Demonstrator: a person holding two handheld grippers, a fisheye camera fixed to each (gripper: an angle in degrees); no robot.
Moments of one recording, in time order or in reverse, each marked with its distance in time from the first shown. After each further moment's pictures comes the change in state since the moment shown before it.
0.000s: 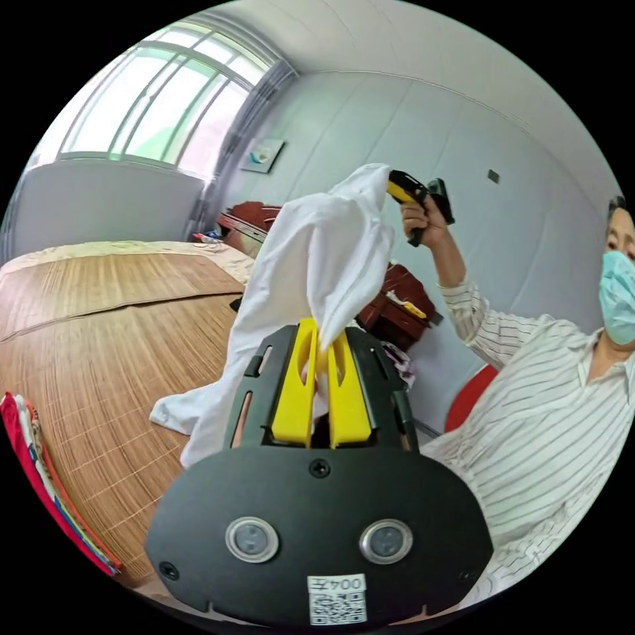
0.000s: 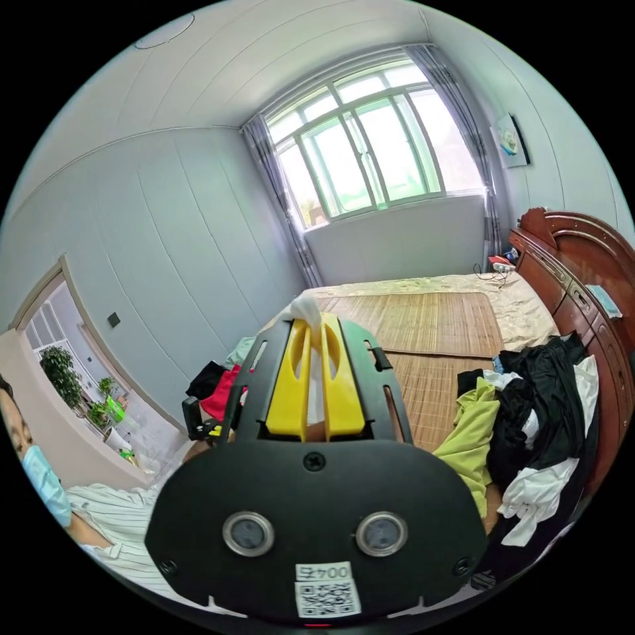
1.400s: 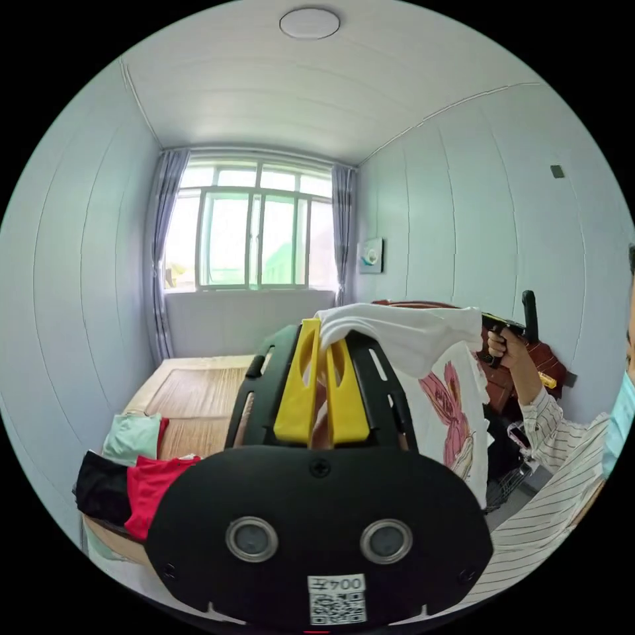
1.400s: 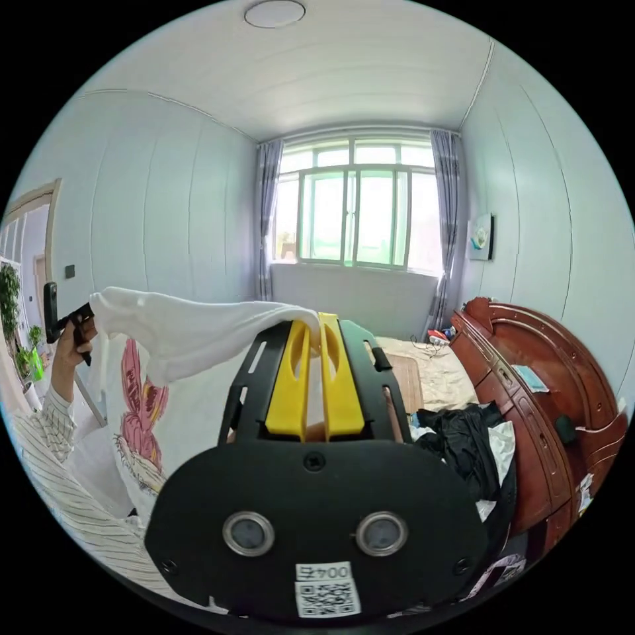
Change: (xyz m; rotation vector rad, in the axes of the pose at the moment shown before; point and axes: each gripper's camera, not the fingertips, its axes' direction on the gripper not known) left arm 0.268 -0.026 -0.054 0.334 -0.804 0.089; right arm -0.025 0.009 -0.012 0.181 0.302 -0.259
